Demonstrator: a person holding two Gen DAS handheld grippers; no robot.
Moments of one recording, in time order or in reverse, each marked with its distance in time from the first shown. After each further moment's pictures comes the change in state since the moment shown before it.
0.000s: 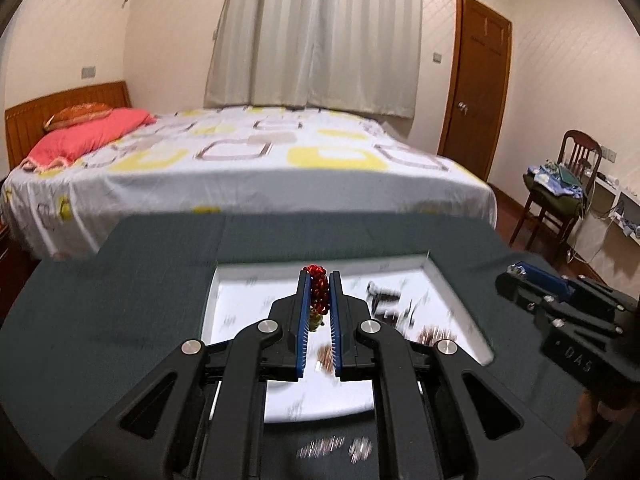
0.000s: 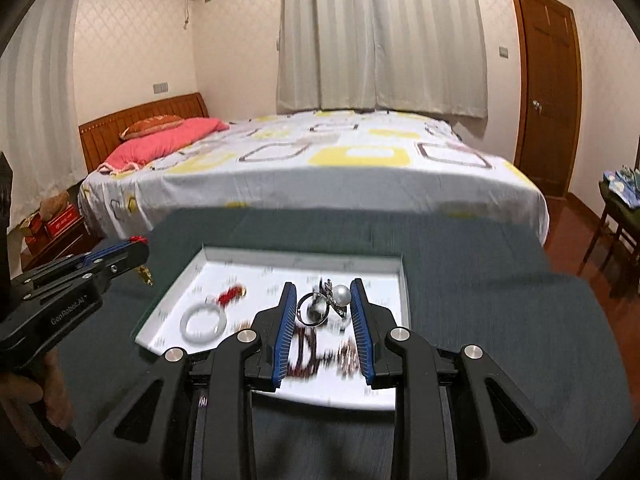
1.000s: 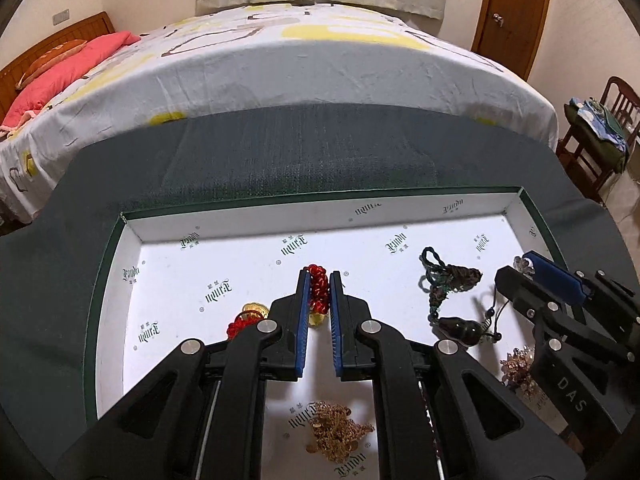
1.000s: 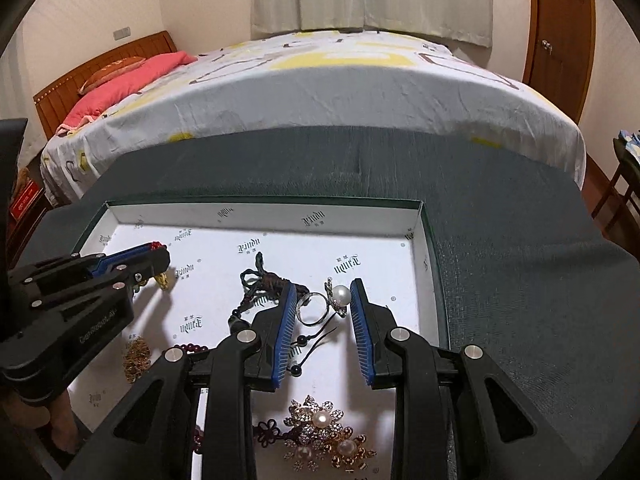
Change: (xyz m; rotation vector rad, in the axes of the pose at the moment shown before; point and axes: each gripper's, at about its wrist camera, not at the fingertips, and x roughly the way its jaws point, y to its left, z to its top) left arm 0.193 -0.001 -0.022 -0.003 0.400 0.061; right arm 0.160 -0.035 -0.026 0.044 0.312 -0.042
